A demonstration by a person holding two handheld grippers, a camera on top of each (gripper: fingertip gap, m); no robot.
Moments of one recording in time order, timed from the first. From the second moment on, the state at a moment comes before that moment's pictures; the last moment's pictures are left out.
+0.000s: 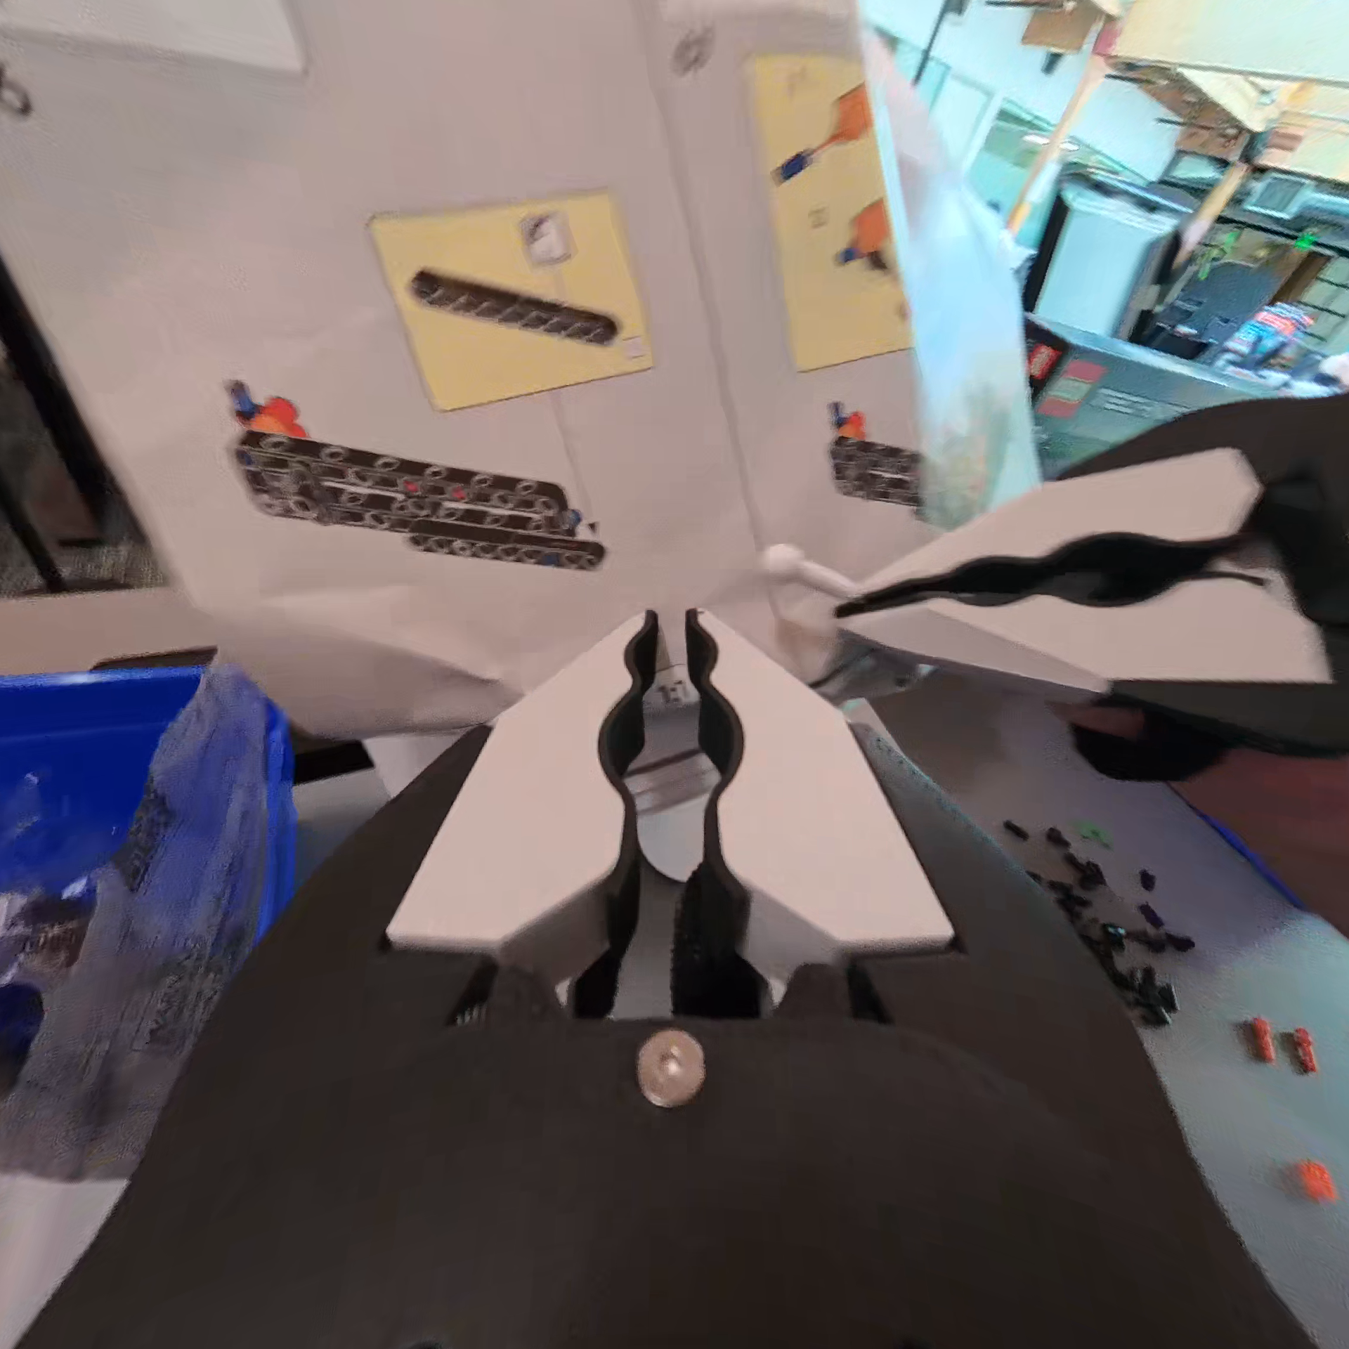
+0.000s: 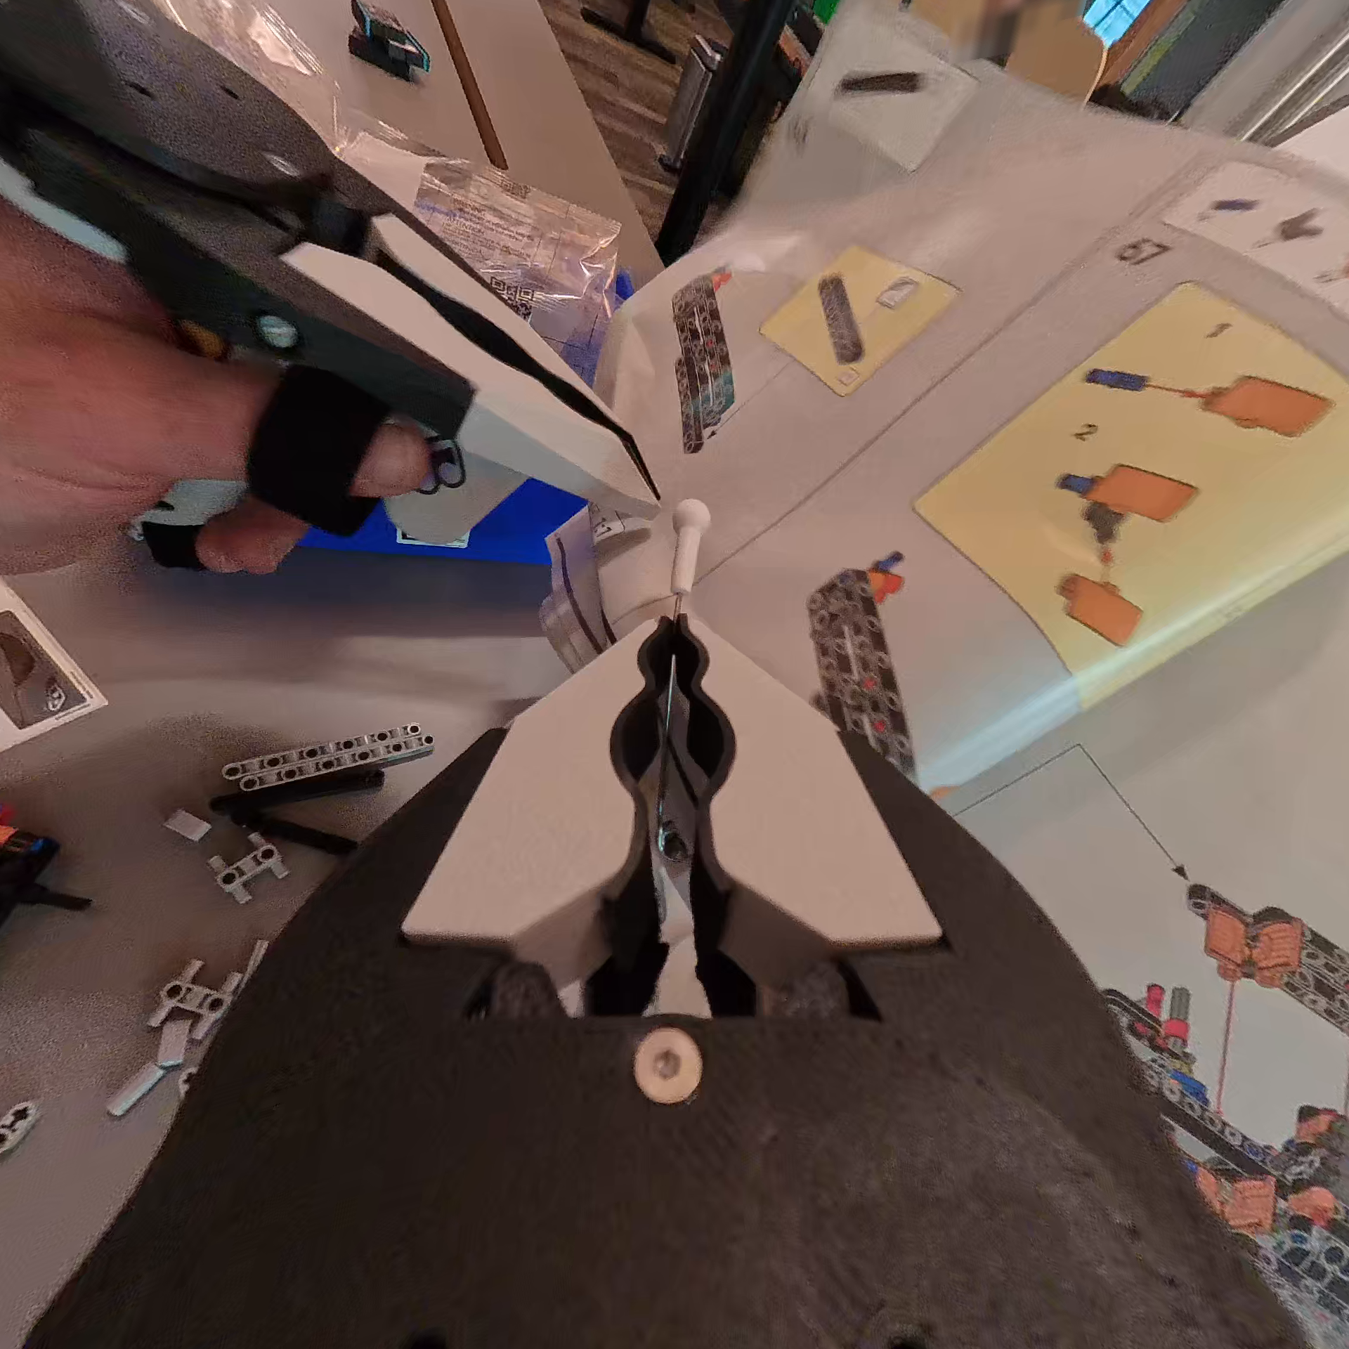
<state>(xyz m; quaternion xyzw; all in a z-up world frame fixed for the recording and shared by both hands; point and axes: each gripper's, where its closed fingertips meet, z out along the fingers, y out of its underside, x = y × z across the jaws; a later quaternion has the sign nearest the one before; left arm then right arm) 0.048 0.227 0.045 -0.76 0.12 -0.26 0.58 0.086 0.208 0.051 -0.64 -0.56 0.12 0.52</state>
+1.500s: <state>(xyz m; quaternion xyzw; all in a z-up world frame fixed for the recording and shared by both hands) -0.007 0.074 0.113 -0.76 0.22 -0.25 0.56 0.115 0.137 0.091 -0.63 -0.60 0.08 0.50</state>
